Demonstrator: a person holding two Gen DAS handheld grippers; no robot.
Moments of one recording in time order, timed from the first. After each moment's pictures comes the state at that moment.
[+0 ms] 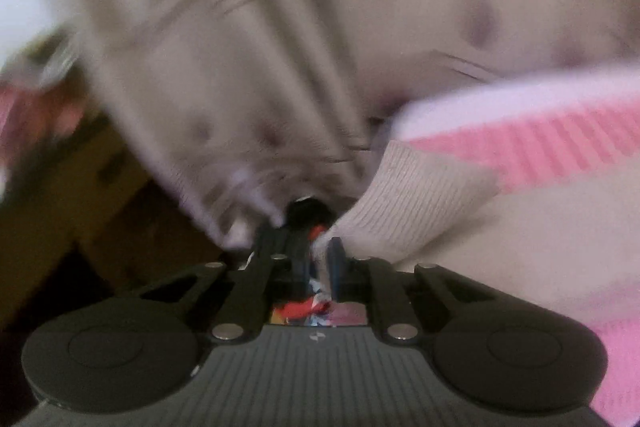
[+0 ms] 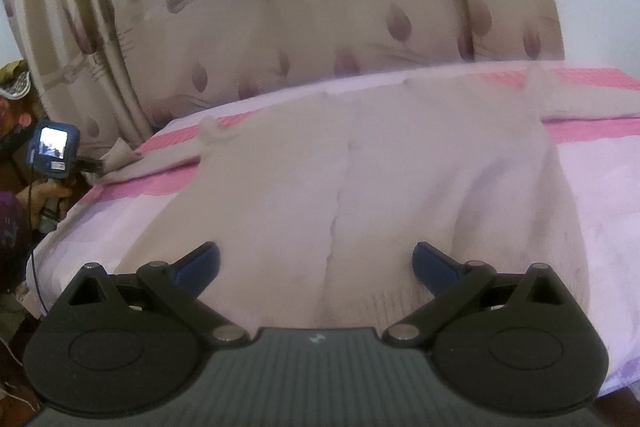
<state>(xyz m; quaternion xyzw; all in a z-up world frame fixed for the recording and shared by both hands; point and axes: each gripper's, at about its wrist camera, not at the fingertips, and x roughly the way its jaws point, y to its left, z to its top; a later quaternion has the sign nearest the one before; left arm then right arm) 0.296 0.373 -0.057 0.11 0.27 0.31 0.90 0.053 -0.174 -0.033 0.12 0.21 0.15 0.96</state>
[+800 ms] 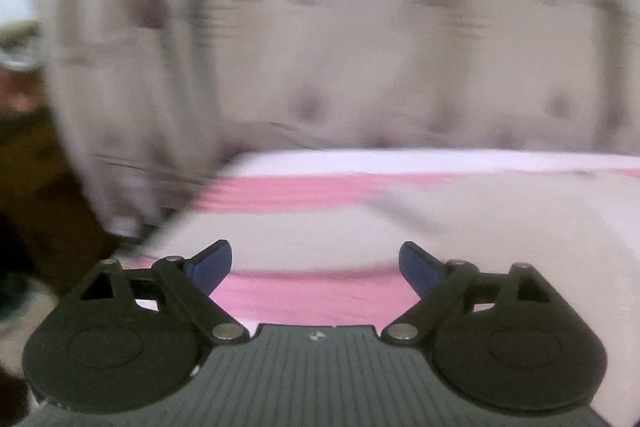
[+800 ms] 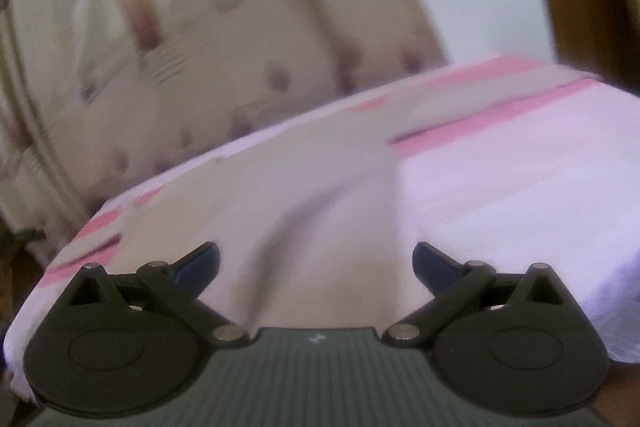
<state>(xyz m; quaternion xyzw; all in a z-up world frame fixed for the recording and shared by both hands) 0.184 0.155 -0.009 0.03 0.22 0.11 0.97 0.019 -0.298 -0.048 0.23 0.16 0.03 0.96</state>
